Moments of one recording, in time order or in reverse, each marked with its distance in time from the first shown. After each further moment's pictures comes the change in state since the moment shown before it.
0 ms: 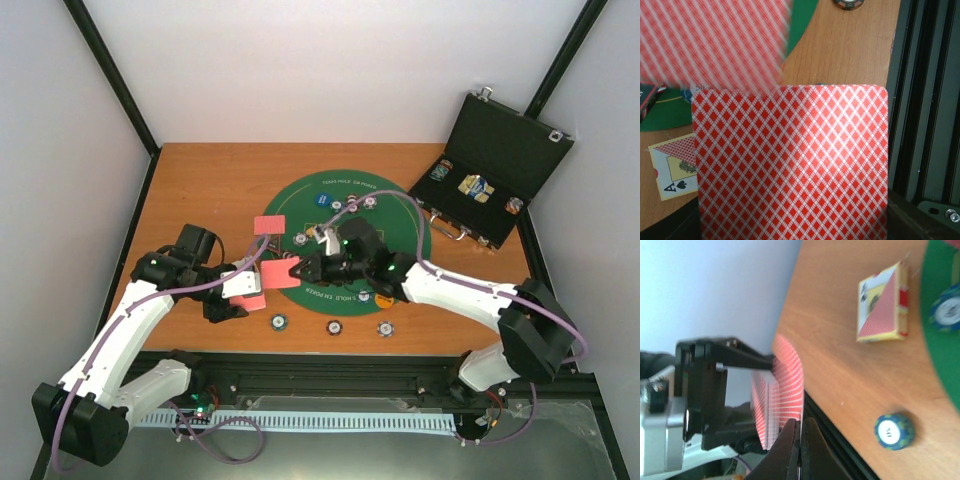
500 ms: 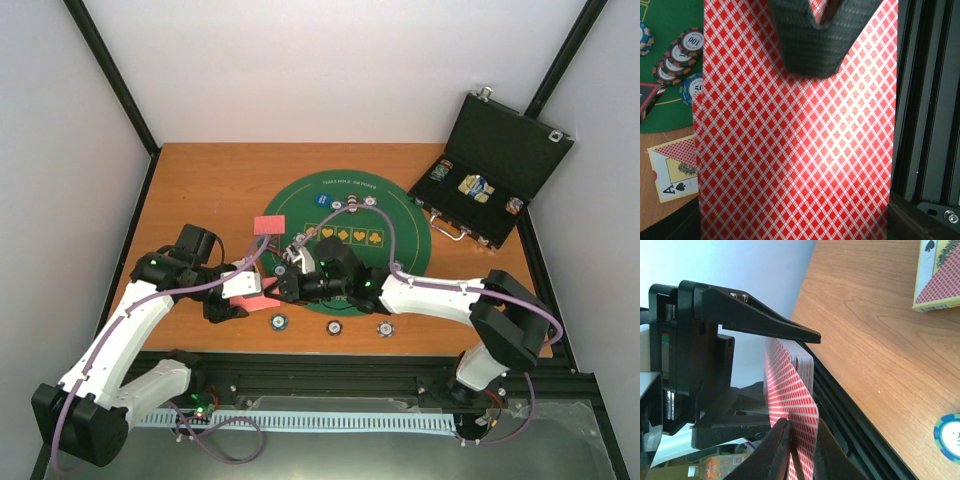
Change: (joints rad) left arm 0.000 -0.002 0.000 -0.001 0.008 0.000; right arm 0.118 0.118 -0.006 0.196 0.001 0.067
